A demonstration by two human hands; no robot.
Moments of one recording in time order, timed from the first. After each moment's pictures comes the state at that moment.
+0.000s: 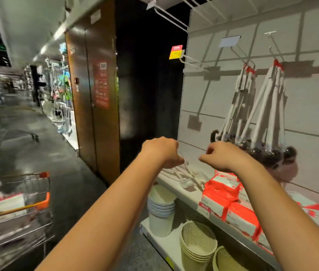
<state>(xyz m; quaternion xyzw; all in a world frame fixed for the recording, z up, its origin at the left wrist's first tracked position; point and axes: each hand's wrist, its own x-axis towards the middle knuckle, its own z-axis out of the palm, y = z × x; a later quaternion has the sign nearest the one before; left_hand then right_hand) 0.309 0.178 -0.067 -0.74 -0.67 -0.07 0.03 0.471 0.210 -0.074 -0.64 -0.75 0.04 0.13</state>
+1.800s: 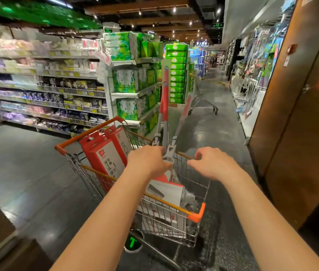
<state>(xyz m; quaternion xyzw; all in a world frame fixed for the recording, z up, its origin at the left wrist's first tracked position) -0.229 0.238 -0.160 -0.22 -0.97 -0.05 -0.02 -0.173 0.393 -0.162 -0.16 -0.98 0.14 0.00</state>
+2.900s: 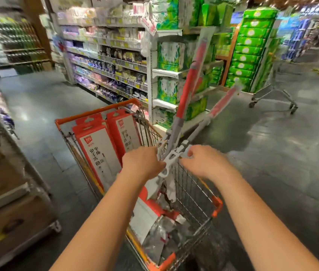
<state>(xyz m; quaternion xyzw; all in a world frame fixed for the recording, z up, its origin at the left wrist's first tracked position) -0.413 0.438 -0.228 0.03 -1.00 -0.05 -0.05 -0.423 0.595 -0.215 0.06 -0.99 0.12 -0.07</state>
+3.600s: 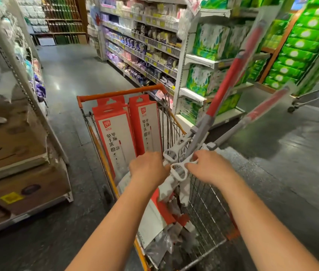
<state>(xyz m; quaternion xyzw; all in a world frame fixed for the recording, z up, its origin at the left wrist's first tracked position) -0.452 0.411 -0.288 0.15 -0.98 -0.11 -0.05 -0.496 0.557 -0.258 0.15 -0.97 0.10 -0.13</state>
